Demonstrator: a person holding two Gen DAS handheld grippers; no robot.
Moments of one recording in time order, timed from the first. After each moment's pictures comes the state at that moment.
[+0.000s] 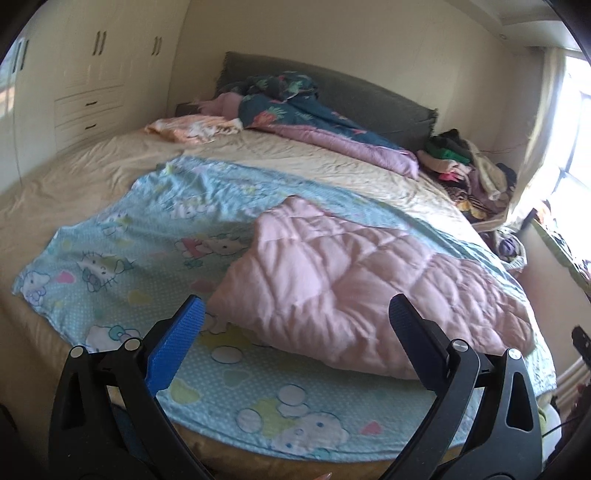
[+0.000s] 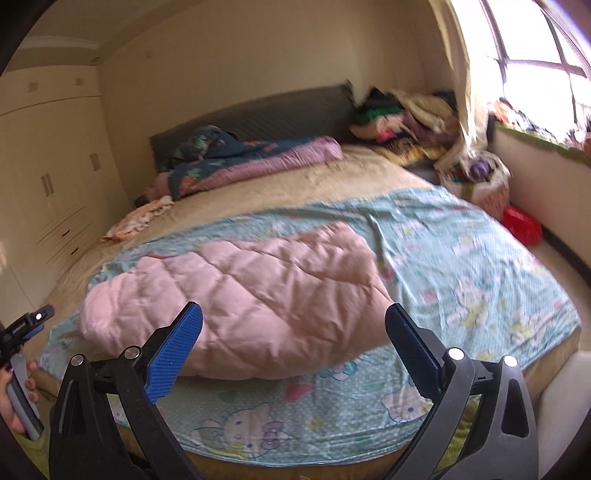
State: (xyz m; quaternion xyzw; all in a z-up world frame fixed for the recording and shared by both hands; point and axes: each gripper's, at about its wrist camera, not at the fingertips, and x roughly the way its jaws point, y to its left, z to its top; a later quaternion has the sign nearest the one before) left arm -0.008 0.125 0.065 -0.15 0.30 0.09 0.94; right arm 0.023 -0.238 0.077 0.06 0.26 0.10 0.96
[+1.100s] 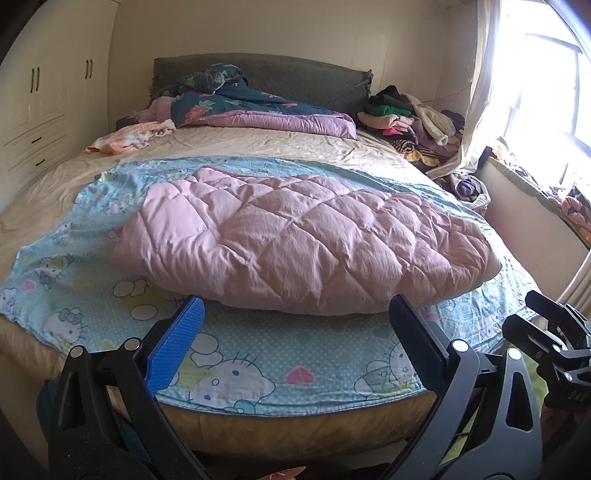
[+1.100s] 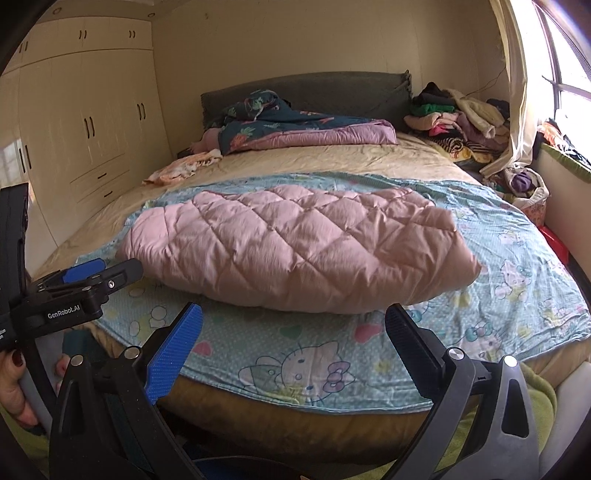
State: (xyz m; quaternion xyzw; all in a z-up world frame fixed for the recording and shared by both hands) left arm -0.027 0.015 0.037 -0.07 0.33 -0.01 0.94; right arm -0.023 -0.167 0.032 0.00 0.31 0.17 0.93
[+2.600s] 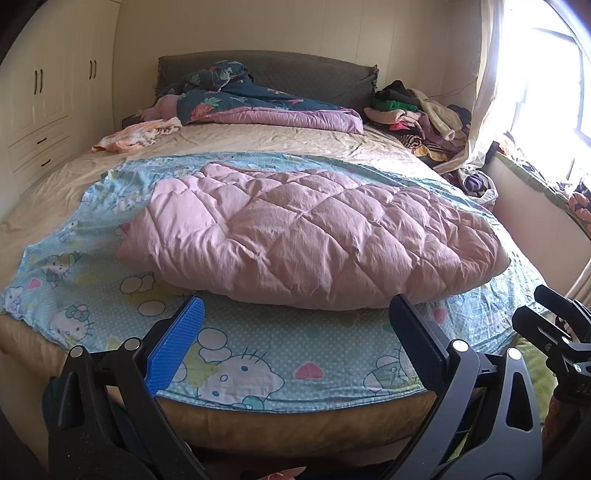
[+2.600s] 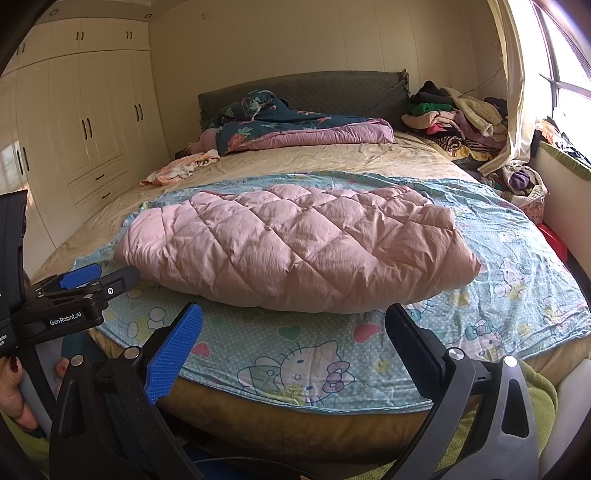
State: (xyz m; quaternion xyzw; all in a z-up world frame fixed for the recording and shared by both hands) left arm -0.029 0.019 0.034 -0.07 0.33 0.01 0.94; right arm -0.022 -0.172 0.031 0.01 0.31 0.17 0.94
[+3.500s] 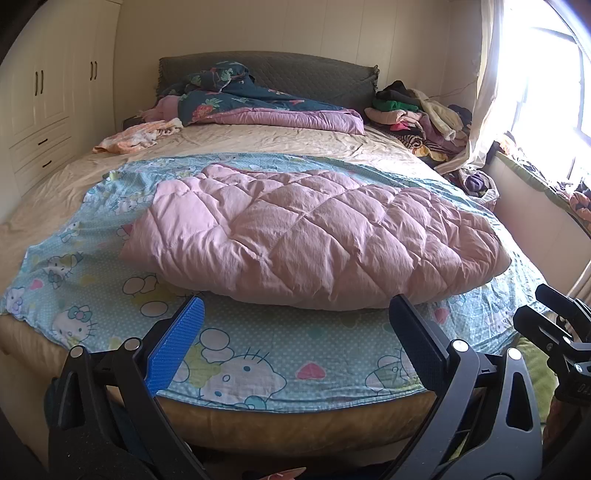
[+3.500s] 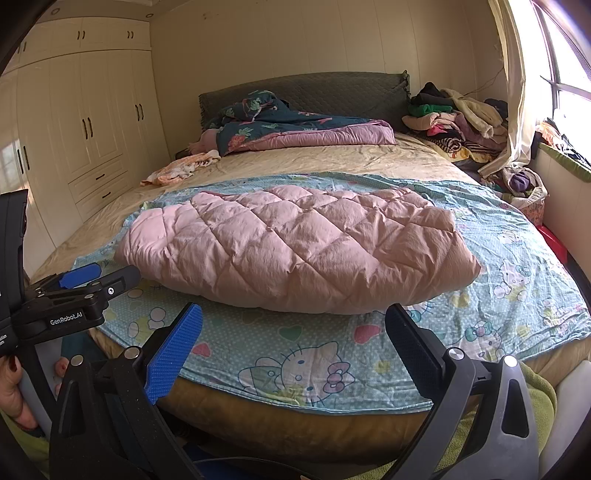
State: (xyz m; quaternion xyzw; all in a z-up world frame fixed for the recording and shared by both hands) left arm -0.029 0.019 0.034 -0.07 0.33 0.01 0.94; right arm -0.022 -0.171 0.030 0.01 0.31 0.17 0.94
